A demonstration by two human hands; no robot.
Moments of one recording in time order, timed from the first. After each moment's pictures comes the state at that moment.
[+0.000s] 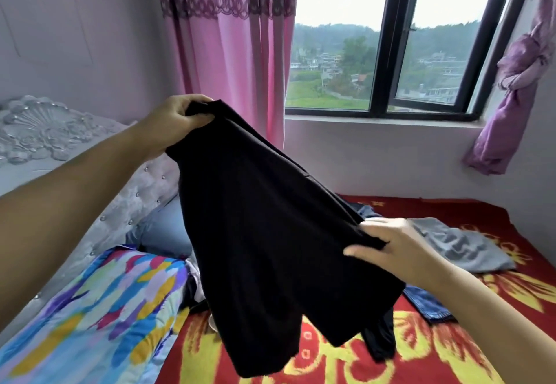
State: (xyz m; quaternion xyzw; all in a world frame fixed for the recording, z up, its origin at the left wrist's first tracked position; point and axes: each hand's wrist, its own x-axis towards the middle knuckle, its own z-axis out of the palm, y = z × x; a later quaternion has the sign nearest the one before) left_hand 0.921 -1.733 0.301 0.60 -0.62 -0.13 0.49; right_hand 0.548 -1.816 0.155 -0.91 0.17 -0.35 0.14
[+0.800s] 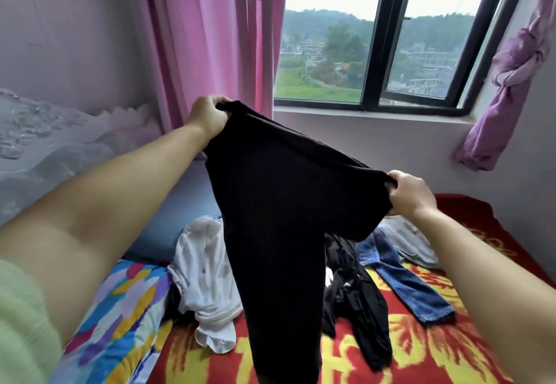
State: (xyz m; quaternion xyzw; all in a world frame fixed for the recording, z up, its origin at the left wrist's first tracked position) left_hand 0.947 -1.899 0.275 0.69 -0.49 -0.05 0.53; right_hand 0.576 -1.994 0.164 -0.75 0.60 -0.29 0.07
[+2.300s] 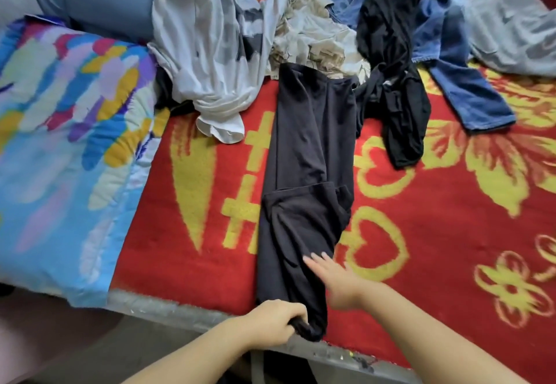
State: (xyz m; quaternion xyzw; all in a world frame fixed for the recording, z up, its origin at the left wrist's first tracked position) left_hand 0.719 -1.562 -0.272 0.56 -0.60 -0.57 -0.02; right_hand 0.561 -1.690 -0.290 -0.80 0.30 0.37 0.36
